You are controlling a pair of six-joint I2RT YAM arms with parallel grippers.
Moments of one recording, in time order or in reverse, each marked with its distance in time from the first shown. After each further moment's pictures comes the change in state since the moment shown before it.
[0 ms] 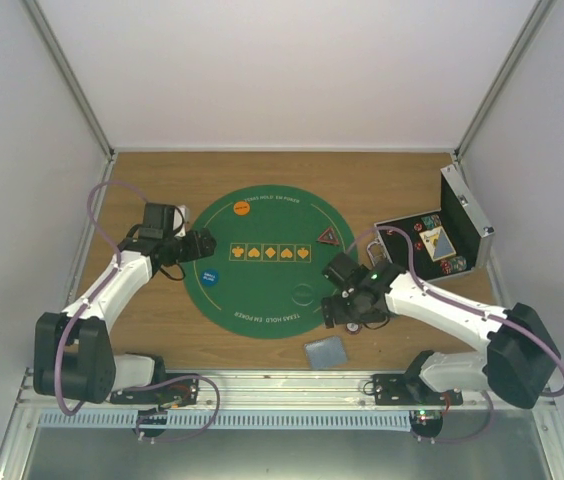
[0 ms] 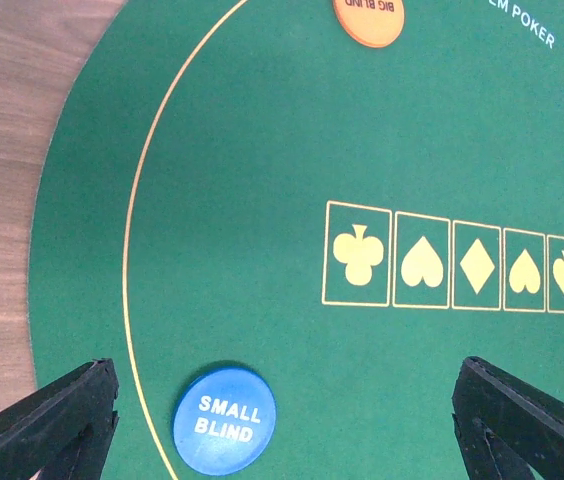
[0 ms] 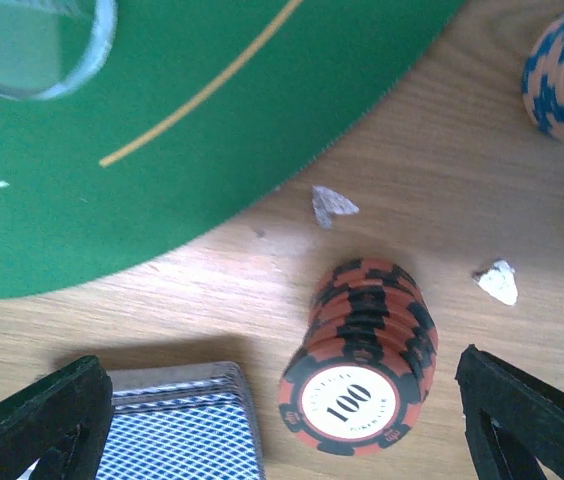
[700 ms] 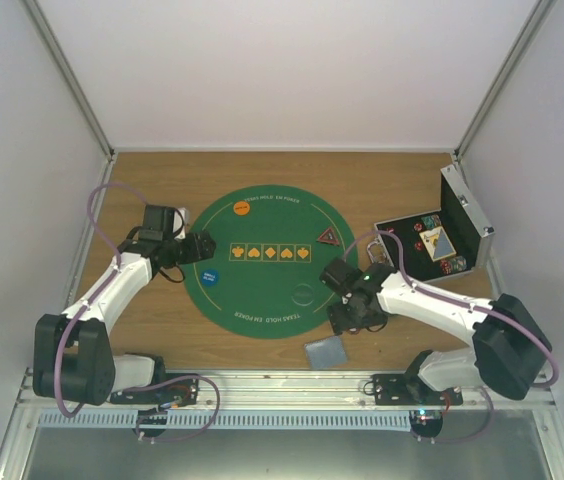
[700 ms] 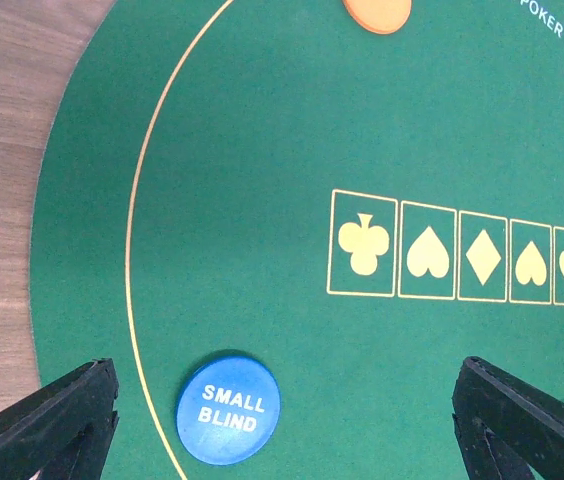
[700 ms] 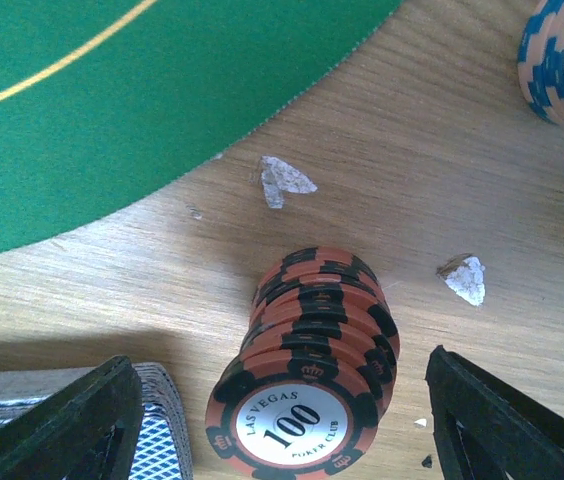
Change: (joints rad) left arm 0.000 -0.014 -0.020 -0.003 0.000 0.000; right arm 0.006 0.054 -0.040 -0.017 0.033 -0.095
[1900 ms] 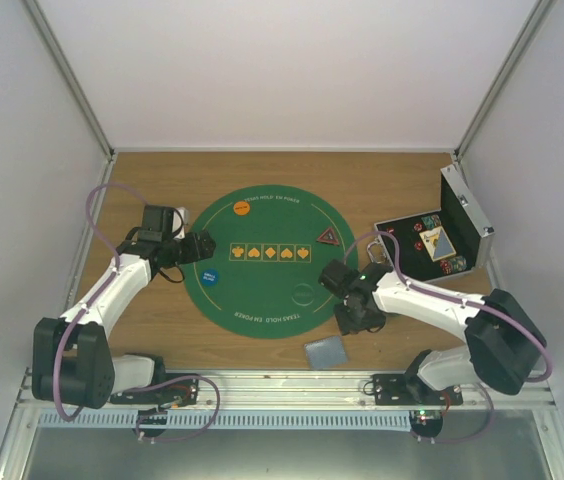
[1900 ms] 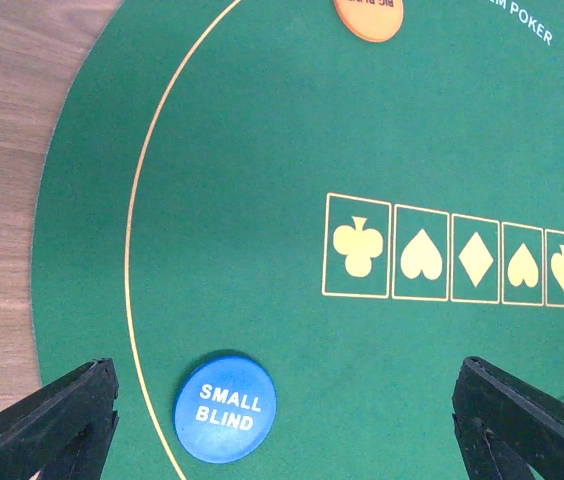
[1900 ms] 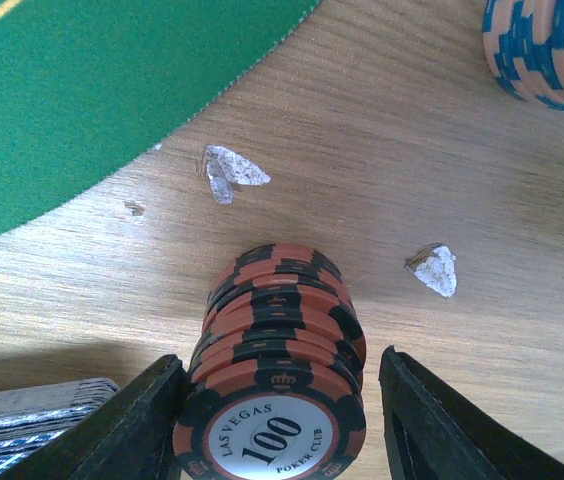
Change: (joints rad) left arm 0.000 -0.017 -0.003 -0.002 0.000 -0.004; right arm 0.001 0.041 -0.004 -0.018 0.039 0.024
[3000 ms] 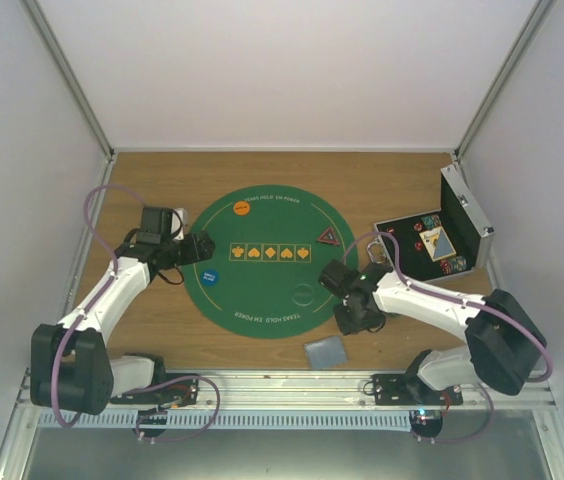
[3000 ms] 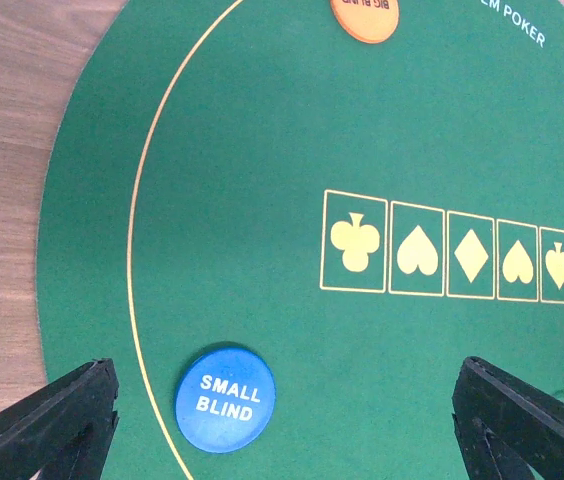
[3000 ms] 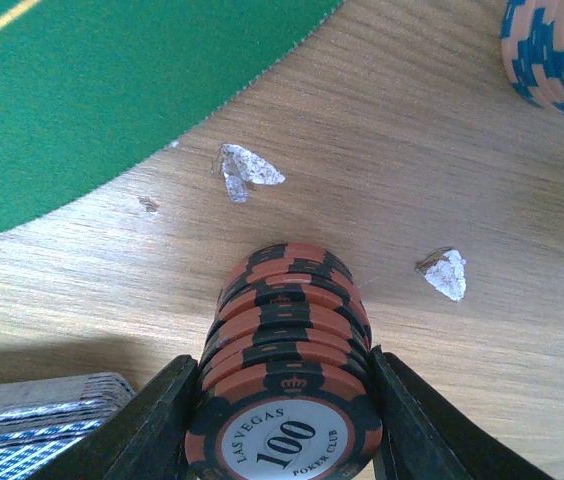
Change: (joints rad) left arm 0.000 -0.028 -0.010 -0.006 -0.002 -0.002; right arm 0.000 0.007 0.000 0.005 -0.011 -0.023
